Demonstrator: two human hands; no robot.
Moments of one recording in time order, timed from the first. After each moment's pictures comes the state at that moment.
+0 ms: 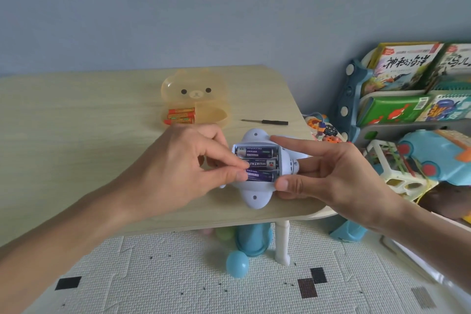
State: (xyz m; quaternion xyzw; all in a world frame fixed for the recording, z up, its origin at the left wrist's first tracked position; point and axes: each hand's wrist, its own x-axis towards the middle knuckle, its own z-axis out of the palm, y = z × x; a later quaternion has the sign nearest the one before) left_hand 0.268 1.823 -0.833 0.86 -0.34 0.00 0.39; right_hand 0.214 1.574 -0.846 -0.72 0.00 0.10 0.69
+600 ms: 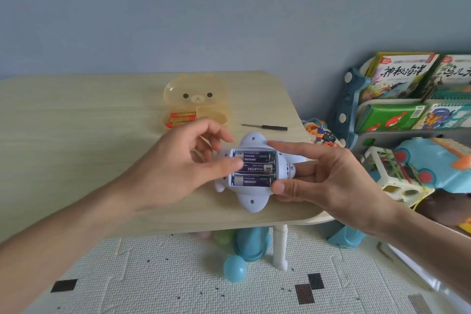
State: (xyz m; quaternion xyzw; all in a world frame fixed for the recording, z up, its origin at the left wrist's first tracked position) left_hand 0.279 1.830 -0.841 0.84 -0.20 -0.11 0.50; right_hand 0.218 1.572 -0.852 -0.71 -0.03 0.09 0.69
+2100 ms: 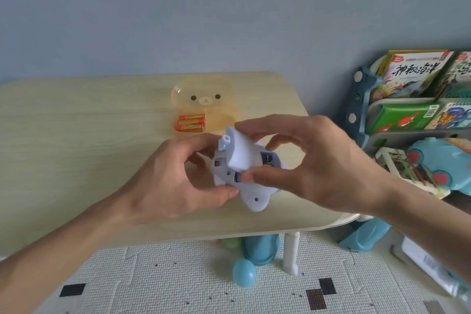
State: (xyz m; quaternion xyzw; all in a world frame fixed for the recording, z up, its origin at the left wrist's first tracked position) left_hand 0.282 1.849 -0.856 0.84 -0.29 -0.04 0.46; right_hand 0.245 1.607 -0.814 -0.90 -0.22 -0.05 0.38
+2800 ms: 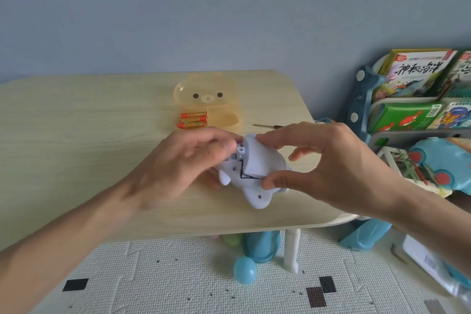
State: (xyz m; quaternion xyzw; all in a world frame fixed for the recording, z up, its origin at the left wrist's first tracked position) left_hand 0.284 1.846 -0.844 0.79 -0.25 -0.13 0.55; right_hand 0.239 1.589 -0.826 -0.92 -0.18 -0.05 0.33
